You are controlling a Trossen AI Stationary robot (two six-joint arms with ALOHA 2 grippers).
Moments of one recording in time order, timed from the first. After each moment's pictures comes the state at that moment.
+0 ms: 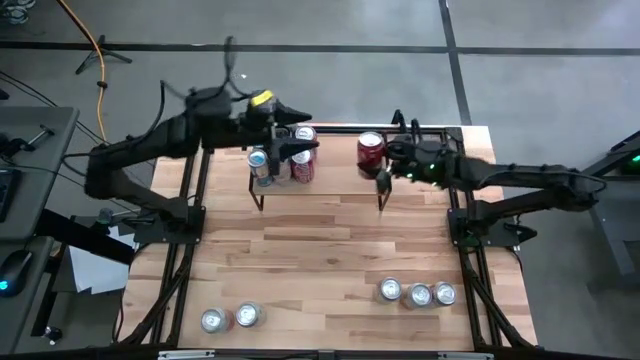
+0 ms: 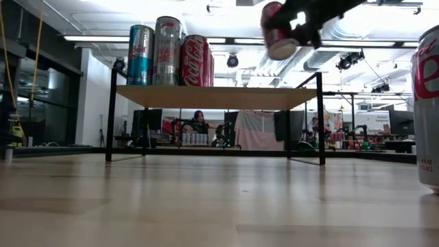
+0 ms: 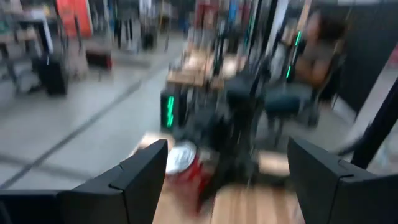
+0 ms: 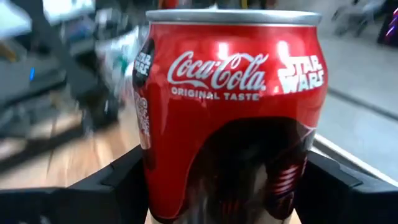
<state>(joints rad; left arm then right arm) 0.17 1.34 1.64 -0.39 -0.01 -0.07 -0.18 1.04 0.86 -0.13 0.24 0.28</state>
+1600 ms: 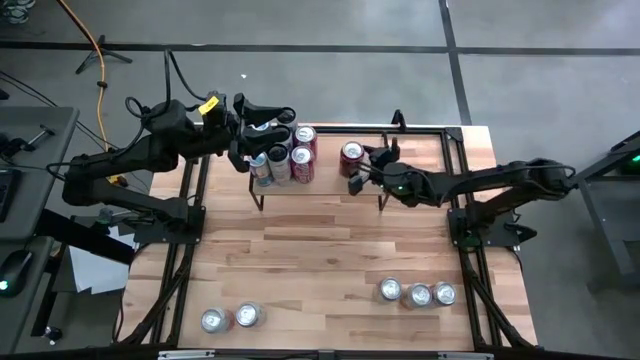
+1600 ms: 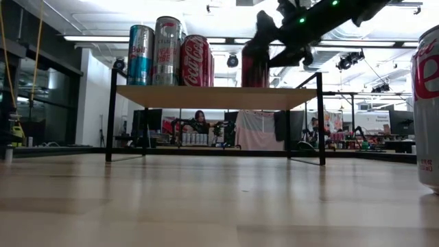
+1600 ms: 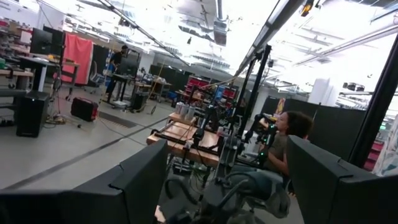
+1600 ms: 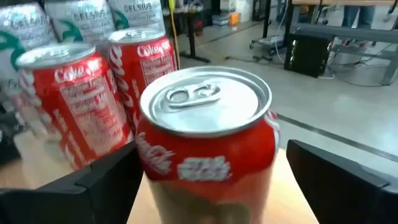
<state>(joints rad) 0.15 1.07 1.27 0.05 -0.06 -0.28 -0.06 1.35 0.79 0.30 0.72 0.28</state>
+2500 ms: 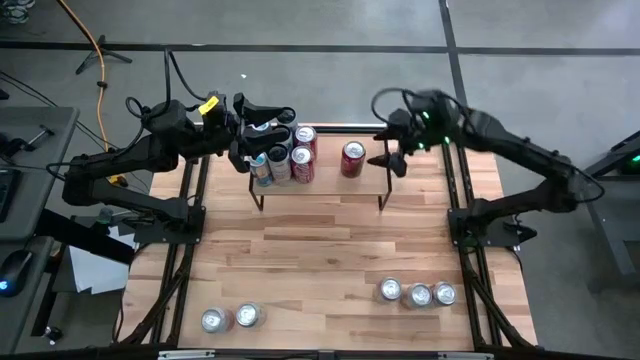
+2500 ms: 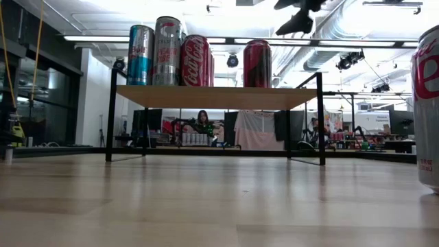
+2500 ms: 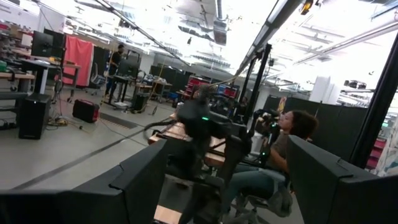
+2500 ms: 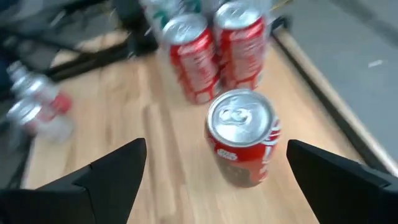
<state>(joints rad) 0.15 1.07 1.27 0.05 -0.06 -0.26 -0.43 1.20 1.33 -0.74 -0.24 0.05</state>
